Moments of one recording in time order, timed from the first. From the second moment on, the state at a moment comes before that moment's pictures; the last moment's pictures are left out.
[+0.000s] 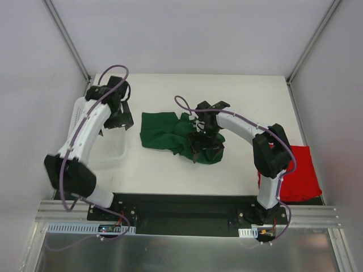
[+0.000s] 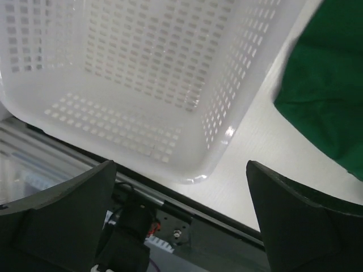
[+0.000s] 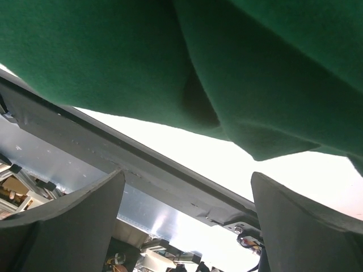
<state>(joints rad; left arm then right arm) -0.21 1.60 1.59 -1.37 -0.39 -0.52 0.64 1.90 1.48 -1.16 -0.34 0.23</state>
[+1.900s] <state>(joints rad) 0.09 1.87 1.54 -1.07 -0.08 -0.55 0.65 1.85 1.41 -1.14 -0.41 0.20</state>
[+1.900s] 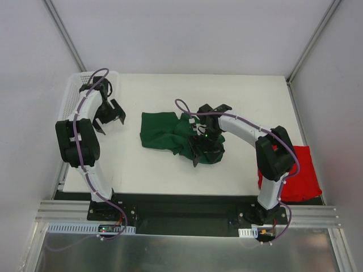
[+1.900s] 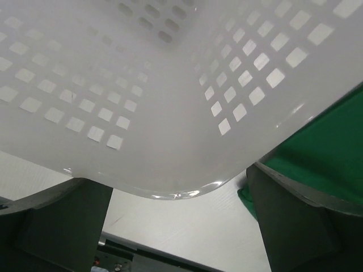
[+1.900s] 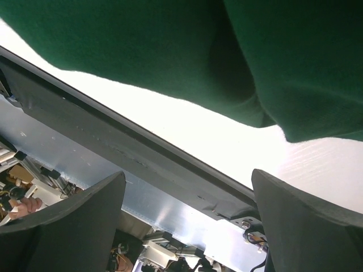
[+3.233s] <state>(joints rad) 0.12 1.91 1.54 -1.01 -0.10 -0.49 0.65 1.81 1.39 -1.14 -0.41 0.20</state>
